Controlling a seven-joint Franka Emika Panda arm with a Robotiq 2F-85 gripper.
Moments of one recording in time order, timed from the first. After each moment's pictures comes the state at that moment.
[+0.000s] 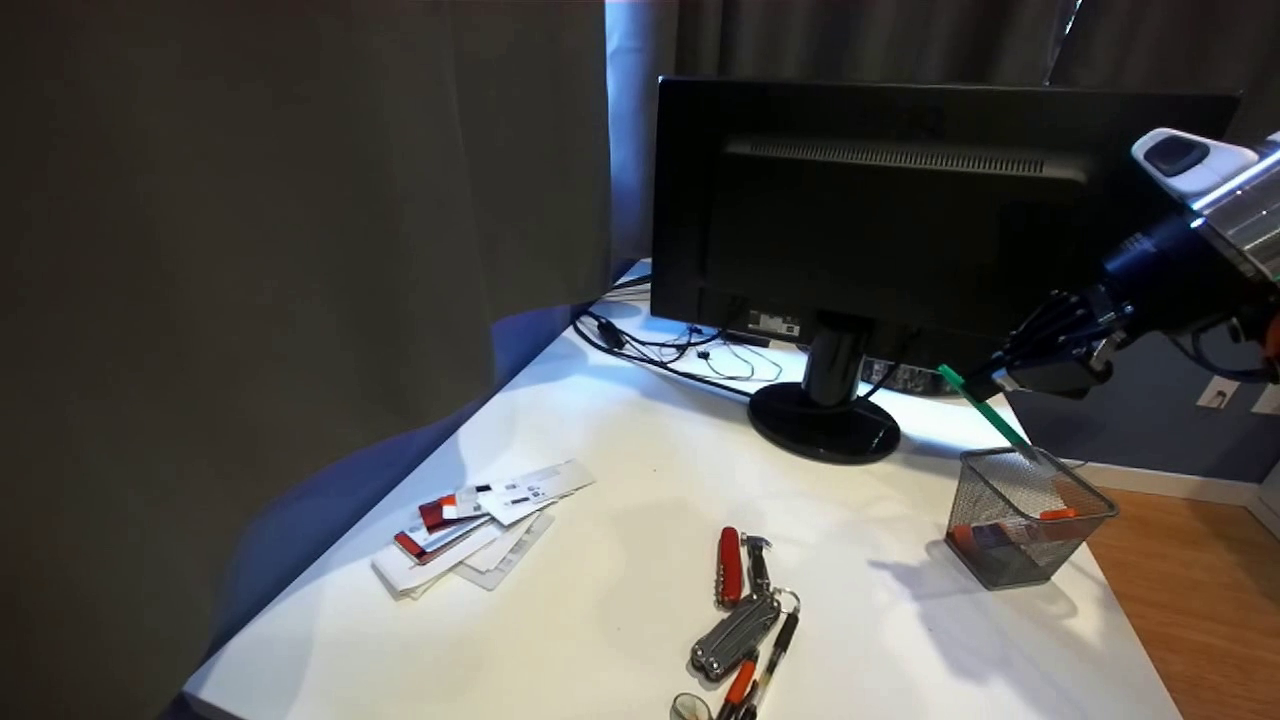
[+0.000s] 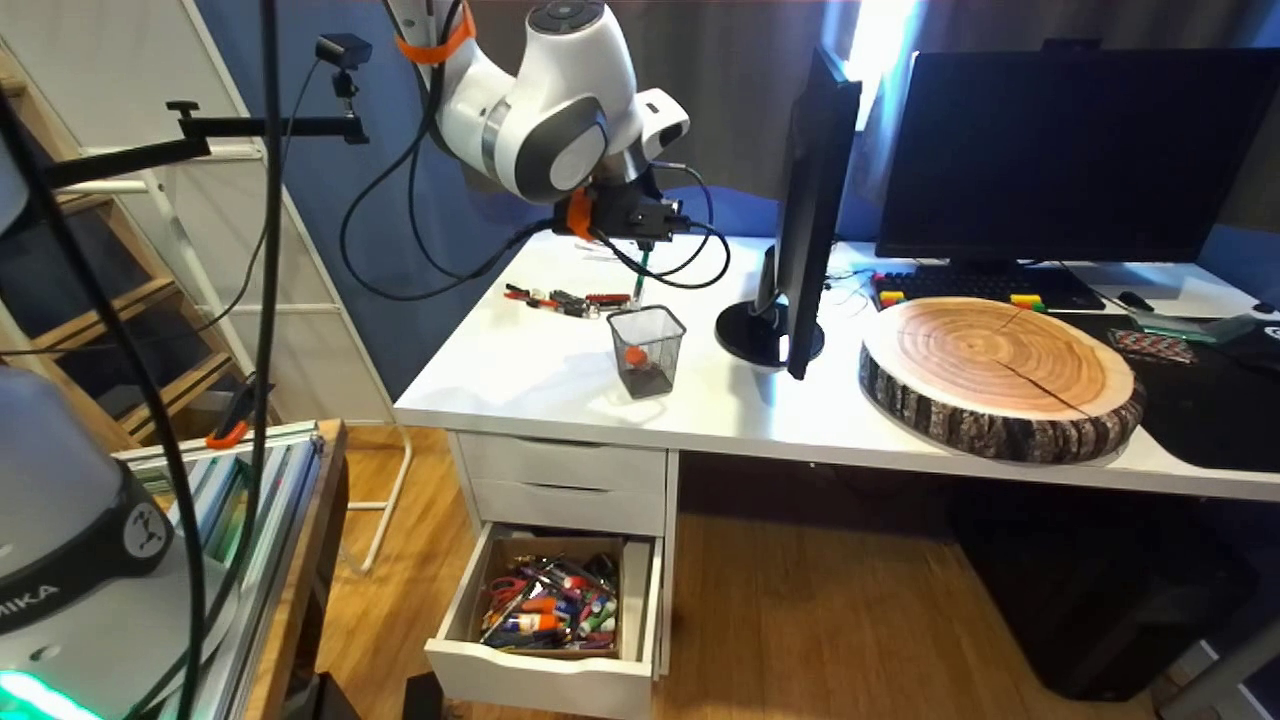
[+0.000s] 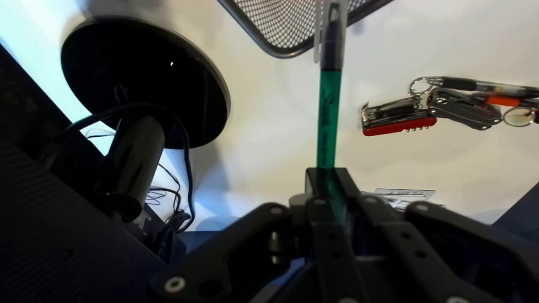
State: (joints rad) arm -0.03 0.44 0.61 -2.31 -0.06 3.26 -0.49
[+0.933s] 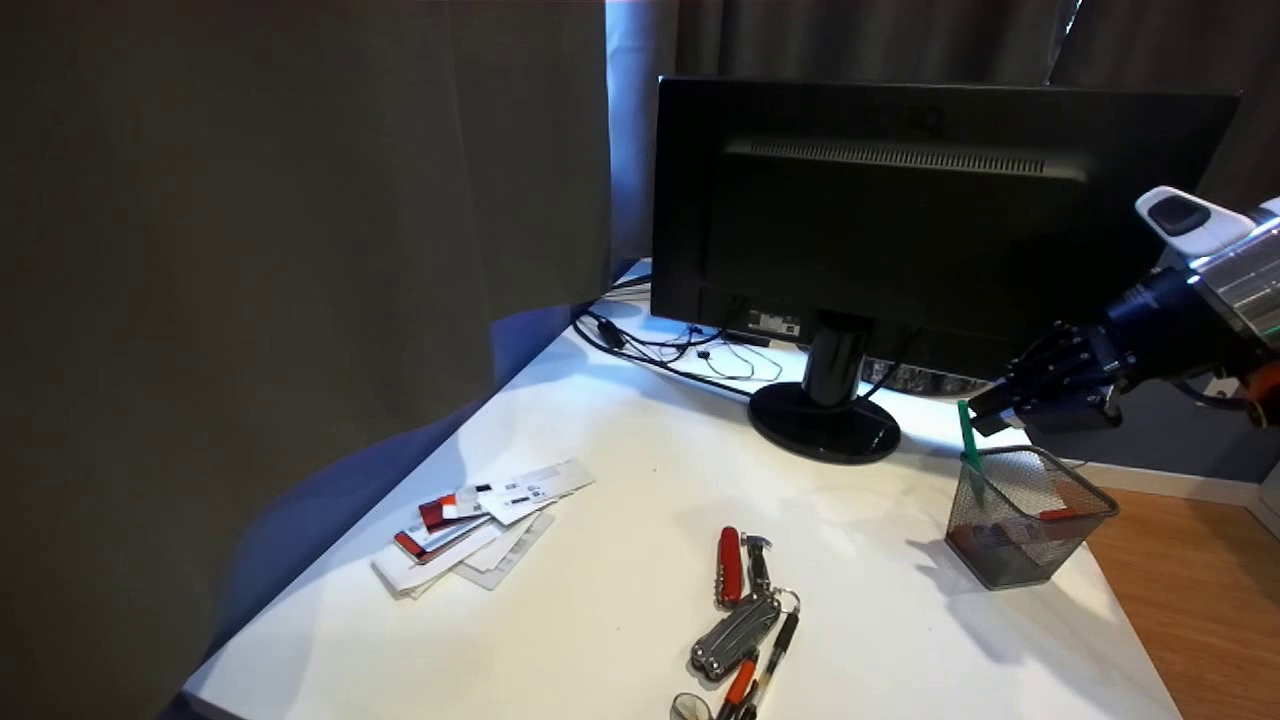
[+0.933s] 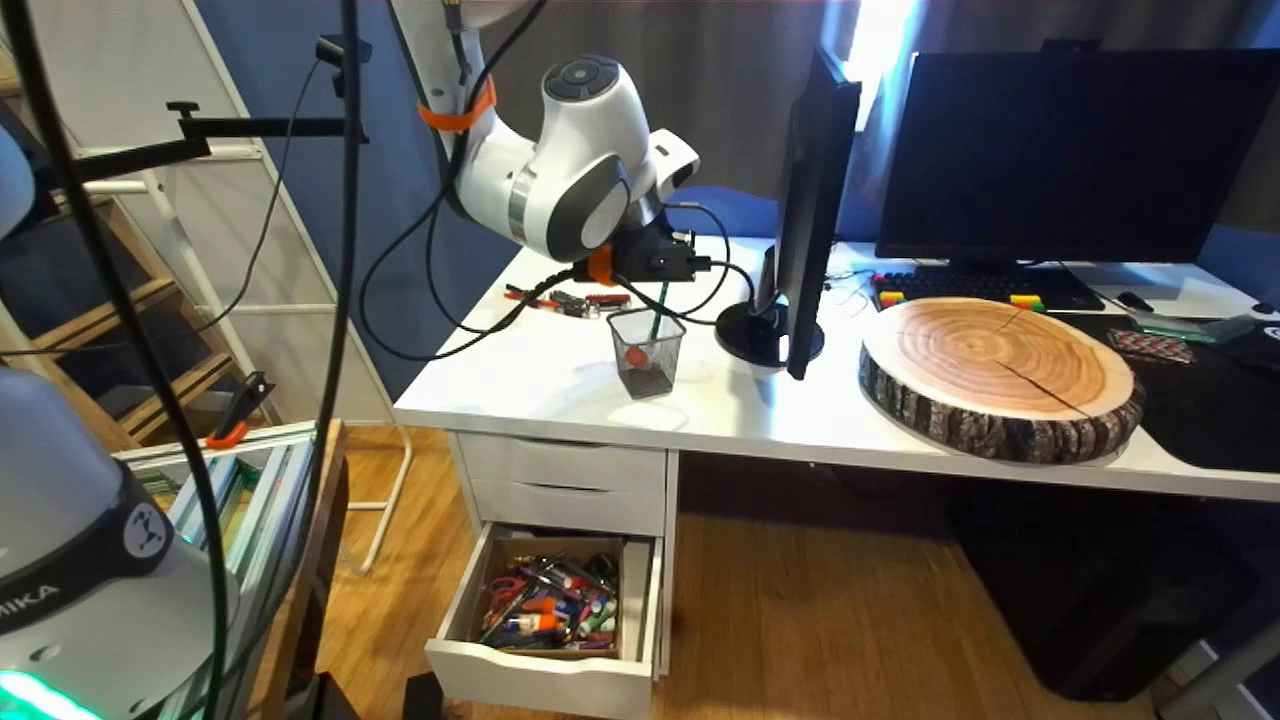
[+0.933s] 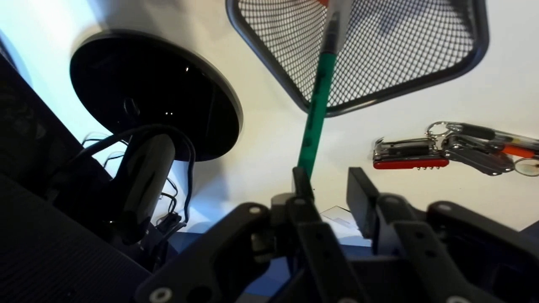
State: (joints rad) arm -0.06 0.54 0.54 -2.31 -0.31 3.38 -0.46
